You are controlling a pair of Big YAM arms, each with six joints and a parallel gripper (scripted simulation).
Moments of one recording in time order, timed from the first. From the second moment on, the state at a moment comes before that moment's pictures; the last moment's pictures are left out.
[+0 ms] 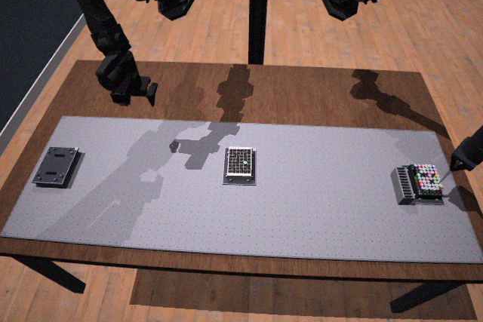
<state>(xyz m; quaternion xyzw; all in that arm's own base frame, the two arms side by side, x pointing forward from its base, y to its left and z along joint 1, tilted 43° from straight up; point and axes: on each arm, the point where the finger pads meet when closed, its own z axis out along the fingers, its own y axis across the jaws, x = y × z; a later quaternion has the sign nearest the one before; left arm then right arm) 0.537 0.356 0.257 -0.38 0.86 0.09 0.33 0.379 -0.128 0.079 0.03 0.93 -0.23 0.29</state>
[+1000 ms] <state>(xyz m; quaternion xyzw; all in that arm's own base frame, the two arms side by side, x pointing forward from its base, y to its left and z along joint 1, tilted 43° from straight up) 0.535 0.355 0.256 -0.38 0.86 0.09 0.32 0.379 -0.128 0.079 0.03 0.93 -0.23 0.29</state>
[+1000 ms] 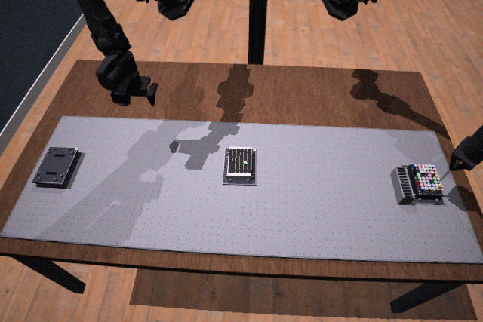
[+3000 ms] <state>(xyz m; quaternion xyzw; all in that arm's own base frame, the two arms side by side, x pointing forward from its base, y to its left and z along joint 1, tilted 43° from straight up) 0.537 0.356 0.257 -0.37 0.86 0.09 0.33 0.379 -0.128 0.079 0.03 0.93 -0.23 0.29</state>
